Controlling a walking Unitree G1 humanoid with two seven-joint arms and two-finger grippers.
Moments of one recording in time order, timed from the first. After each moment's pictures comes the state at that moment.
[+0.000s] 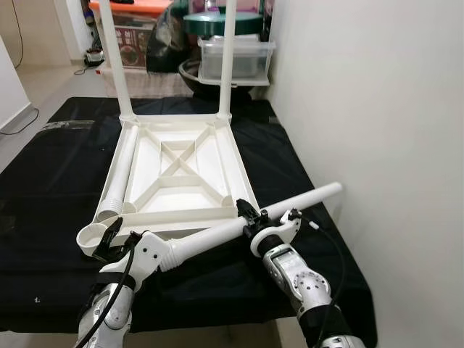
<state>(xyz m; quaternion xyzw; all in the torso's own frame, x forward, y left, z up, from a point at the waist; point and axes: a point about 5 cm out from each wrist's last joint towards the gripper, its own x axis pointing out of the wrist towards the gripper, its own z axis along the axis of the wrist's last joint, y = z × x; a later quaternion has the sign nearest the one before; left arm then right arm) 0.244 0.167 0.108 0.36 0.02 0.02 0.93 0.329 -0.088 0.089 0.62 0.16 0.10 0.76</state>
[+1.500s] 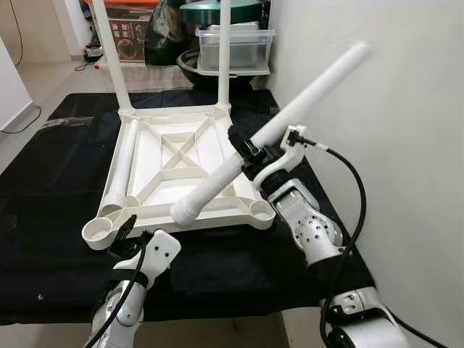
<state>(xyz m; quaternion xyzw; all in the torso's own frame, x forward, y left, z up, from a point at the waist) 0.249 0.159 0.108 0.35 0.00 0.01 0.94 0.355 -0.075 0.228 0.36 -0.08 0.31 0.88</state>
